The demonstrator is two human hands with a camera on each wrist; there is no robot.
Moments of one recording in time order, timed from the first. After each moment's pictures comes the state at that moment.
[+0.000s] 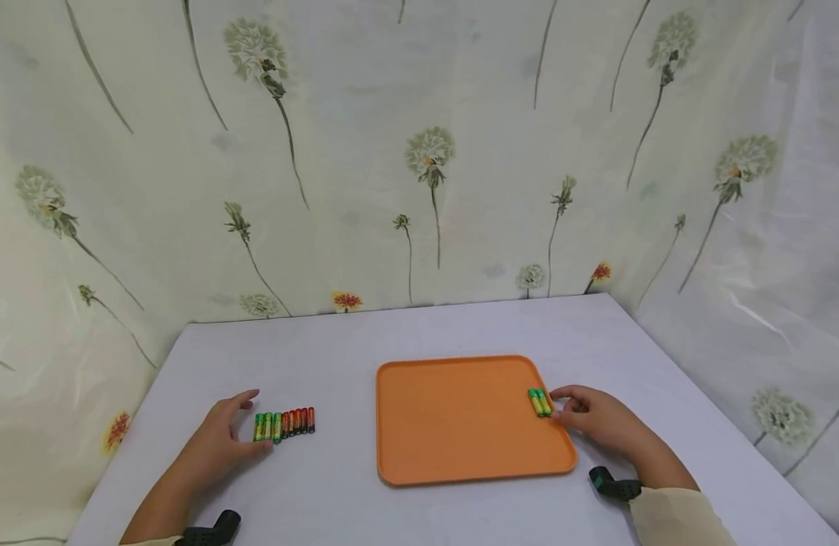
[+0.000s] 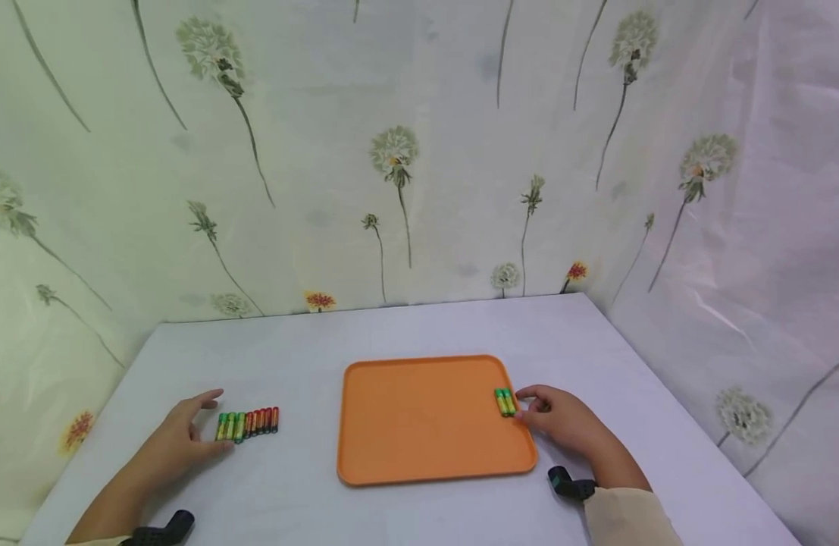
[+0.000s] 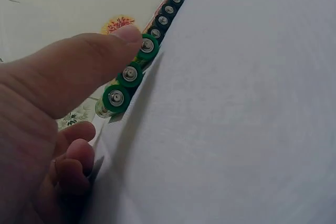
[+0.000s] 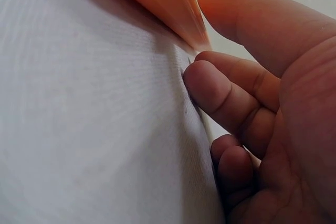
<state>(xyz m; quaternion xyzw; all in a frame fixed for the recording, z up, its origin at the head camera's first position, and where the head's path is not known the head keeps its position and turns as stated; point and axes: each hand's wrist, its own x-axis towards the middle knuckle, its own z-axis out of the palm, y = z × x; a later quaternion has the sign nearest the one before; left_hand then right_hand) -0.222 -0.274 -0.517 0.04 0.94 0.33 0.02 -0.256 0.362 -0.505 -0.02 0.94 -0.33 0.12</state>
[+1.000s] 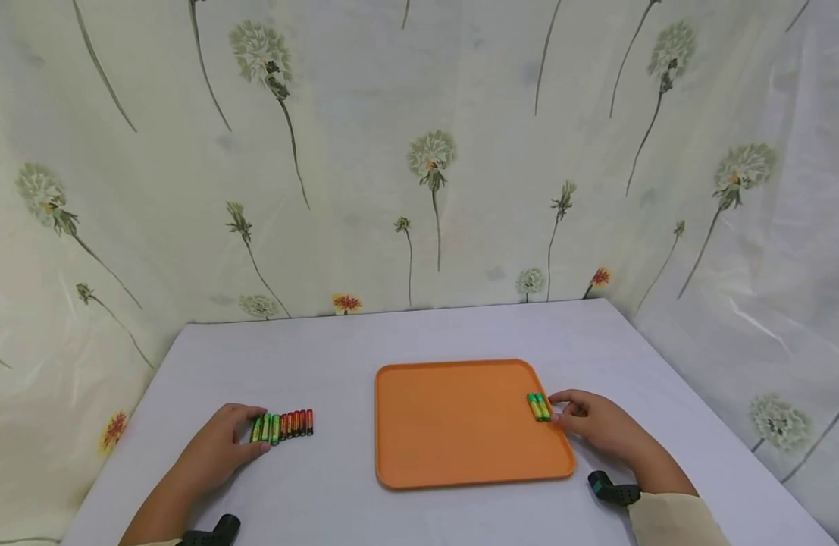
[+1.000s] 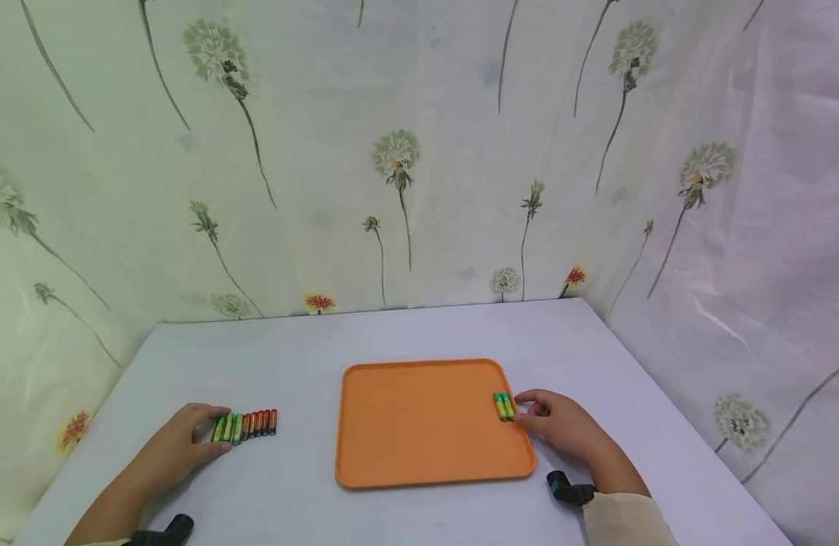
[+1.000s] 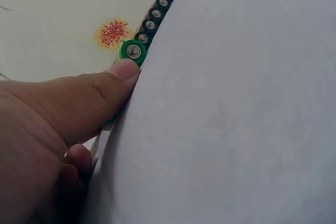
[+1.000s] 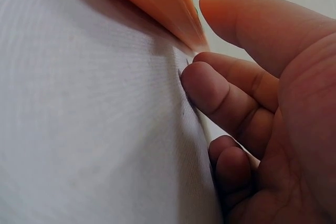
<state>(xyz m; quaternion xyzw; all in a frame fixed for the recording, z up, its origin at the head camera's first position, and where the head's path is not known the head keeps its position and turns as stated) -0.220 -0.269 -0.515 0.03 0.96 0.29 0.05 -0.255 0.361 -0.504 -0.01 0.94 -0.33 0.12</state>
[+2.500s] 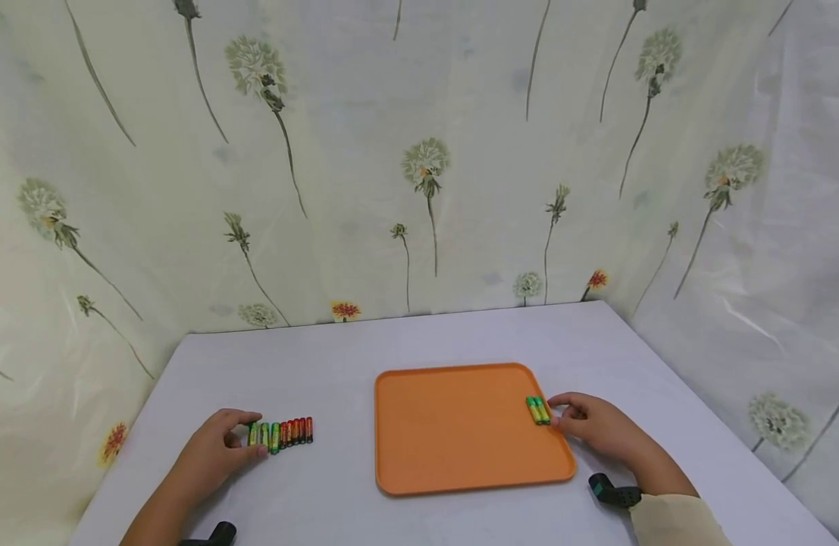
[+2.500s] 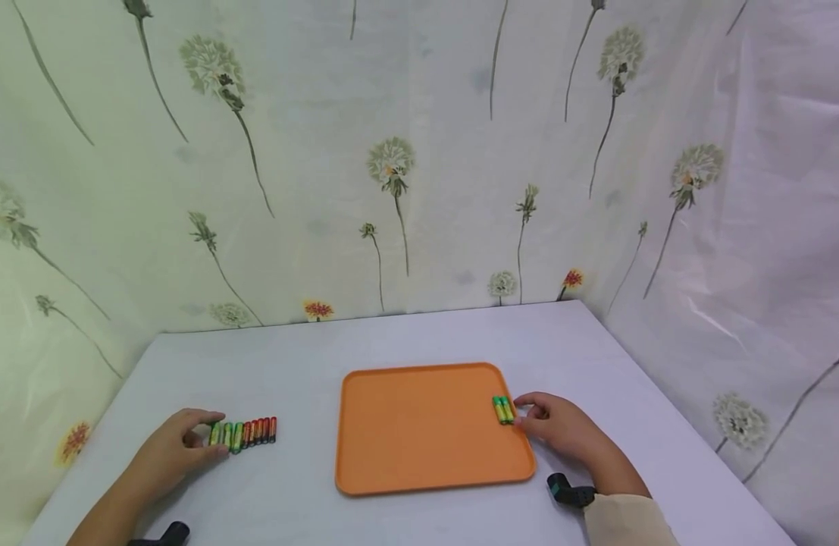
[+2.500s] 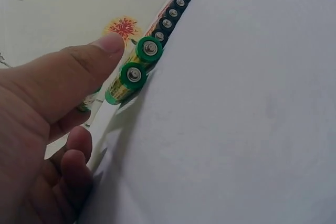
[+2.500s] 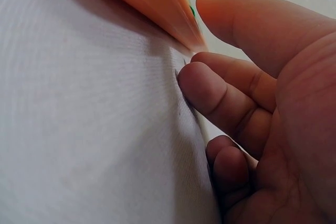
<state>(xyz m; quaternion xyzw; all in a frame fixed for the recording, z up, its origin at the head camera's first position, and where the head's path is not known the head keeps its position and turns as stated) -0.220 -0.272 -0.513 0.02 0.94 0.33 0.02 -0.255 0.362 -0.506 0.00 0.93 -0.34 0.12</state>
